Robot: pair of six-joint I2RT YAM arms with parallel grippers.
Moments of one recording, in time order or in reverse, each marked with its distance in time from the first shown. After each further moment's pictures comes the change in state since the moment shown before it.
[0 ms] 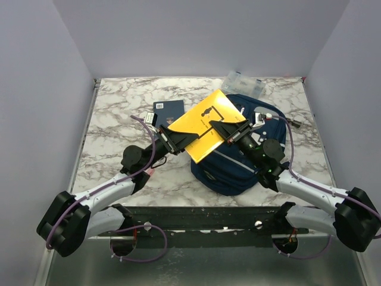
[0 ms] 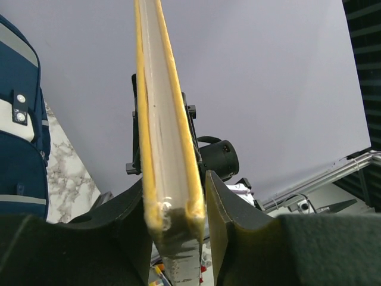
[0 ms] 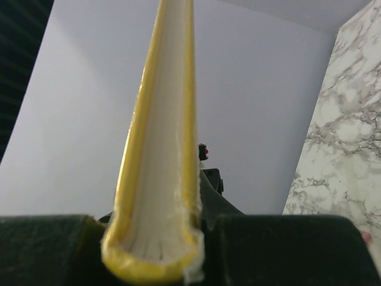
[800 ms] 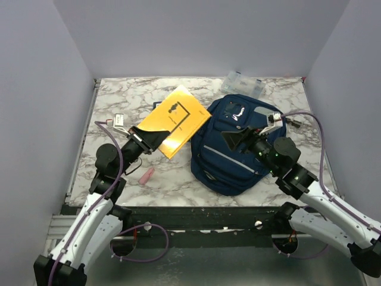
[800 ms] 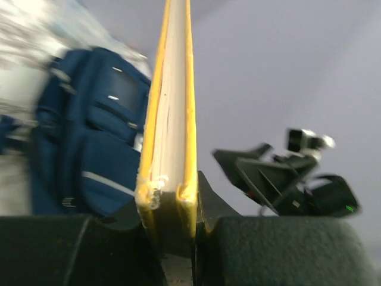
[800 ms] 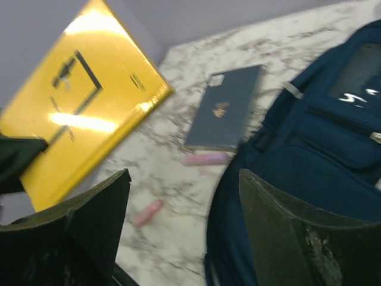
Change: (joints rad) left arm 0.239 -0.422 0.054 -0.689 0.036 0.298; right arm 0.018 -0.315 0.144 -0.748 0.139 -0.706
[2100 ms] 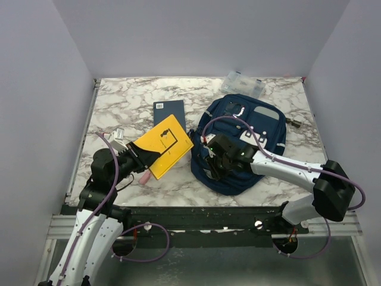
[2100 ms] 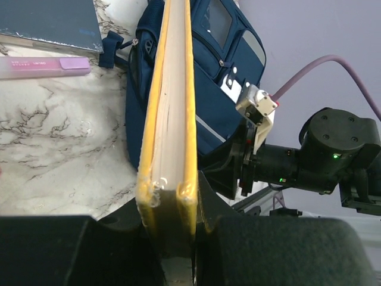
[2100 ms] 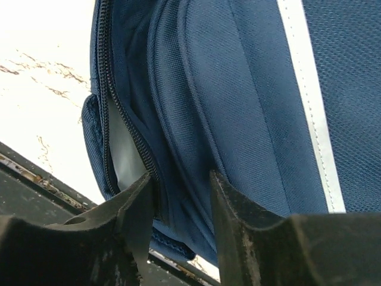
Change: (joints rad) left arm 0.130 -0.231 0.101 -0.788 -0.039 0.301; right arm 0.167 0.635 0.297 -0.719 -0.070 -0.420
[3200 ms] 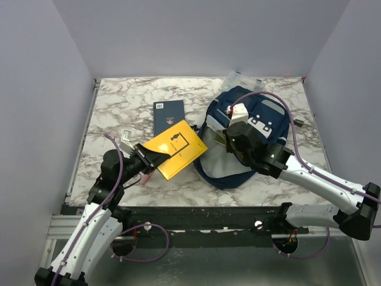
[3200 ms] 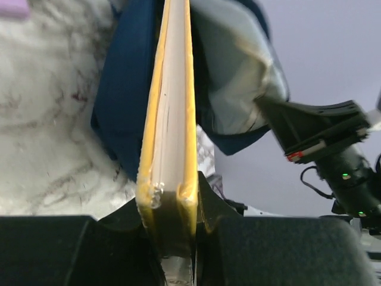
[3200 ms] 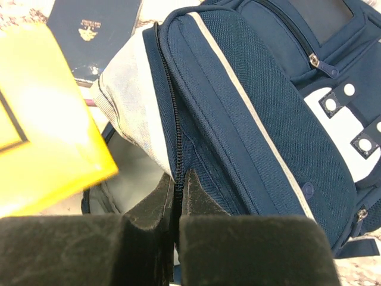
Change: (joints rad) left arm -0.031 0.046 -0.114 0.218 0.076 -0.277; right arm 0.052 -0.263 0.129 0.096 0.540 0.073
